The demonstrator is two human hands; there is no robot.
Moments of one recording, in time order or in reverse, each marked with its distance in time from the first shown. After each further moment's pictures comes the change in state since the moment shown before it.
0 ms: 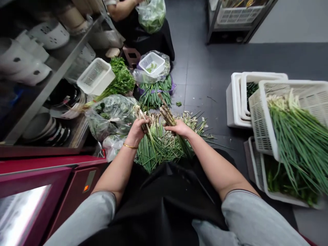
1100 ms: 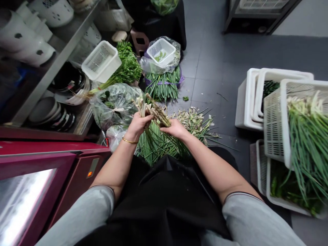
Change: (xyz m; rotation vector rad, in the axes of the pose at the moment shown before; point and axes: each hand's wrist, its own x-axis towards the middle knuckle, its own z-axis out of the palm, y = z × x) left_hand -0.008 -0.002 -0.023 0.161 0.098 0.130; right_hand 0.010 0.002 0.046 -0.114 0.013 -0.068
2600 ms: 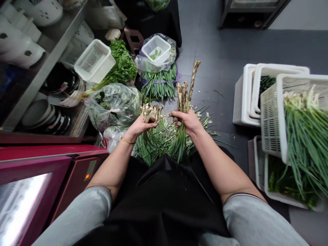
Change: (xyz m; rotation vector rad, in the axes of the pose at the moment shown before) left_hand 0.007 -0.017 -0.002 0.294 -0.328 -0.071; right_hand -0.027 -0.038 -0.043 0.518 0.182 0.088
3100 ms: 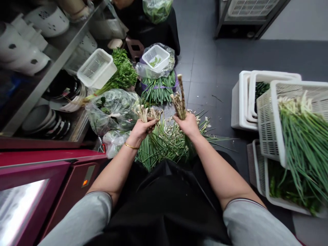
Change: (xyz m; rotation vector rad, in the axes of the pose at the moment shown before) left_hand 0.003 0.015 0.026 -0.344 0.234 -0.049; right_hand 0.020 0.019 -0.018 -0.691 0.289 -0.372
